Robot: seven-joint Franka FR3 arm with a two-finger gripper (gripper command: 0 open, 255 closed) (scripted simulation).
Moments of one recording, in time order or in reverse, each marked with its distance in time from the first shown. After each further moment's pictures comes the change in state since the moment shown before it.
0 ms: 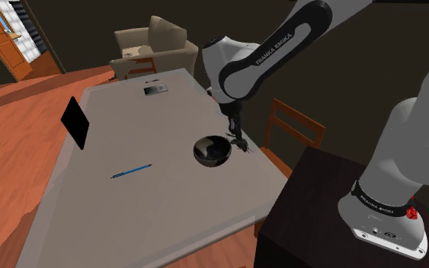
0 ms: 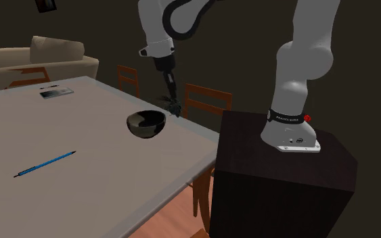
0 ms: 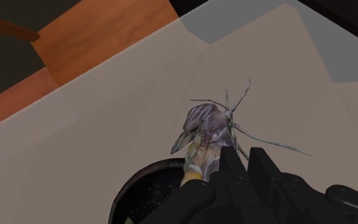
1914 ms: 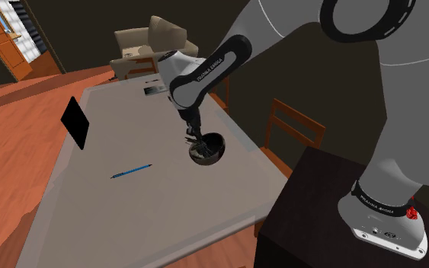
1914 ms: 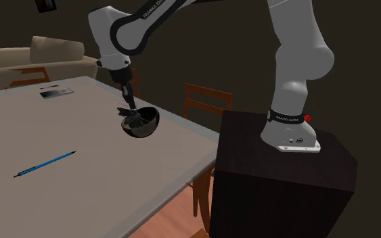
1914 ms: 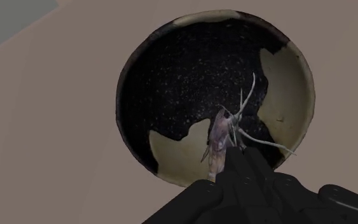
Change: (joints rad) arm 0.044 0.480 0.016 0.555 -0.034 -0.028 0.064
